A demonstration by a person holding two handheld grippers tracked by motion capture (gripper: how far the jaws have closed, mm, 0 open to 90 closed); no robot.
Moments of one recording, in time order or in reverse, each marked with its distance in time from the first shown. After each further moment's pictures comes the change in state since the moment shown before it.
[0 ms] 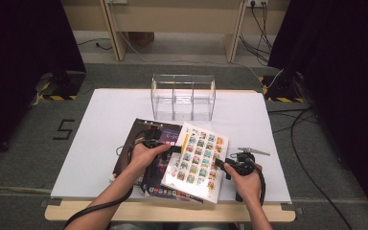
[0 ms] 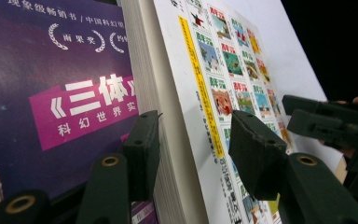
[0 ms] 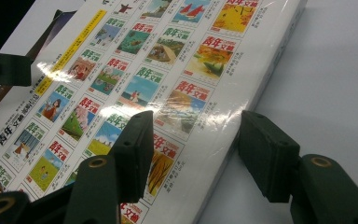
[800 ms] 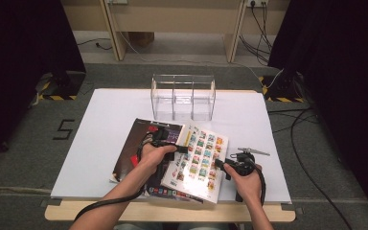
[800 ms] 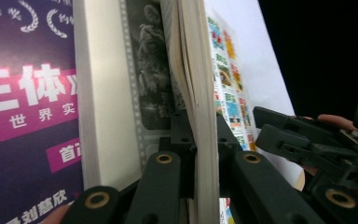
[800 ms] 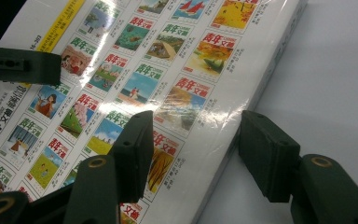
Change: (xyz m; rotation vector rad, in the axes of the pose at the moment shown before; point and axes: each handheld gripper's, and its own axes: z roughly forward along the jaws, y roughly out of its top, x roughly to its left) left arm -0.013 -0.002 0.020 -0.001 -0.090 -0.086; right arm 0.000 0.000 0.000 0.011 0.008 0.004
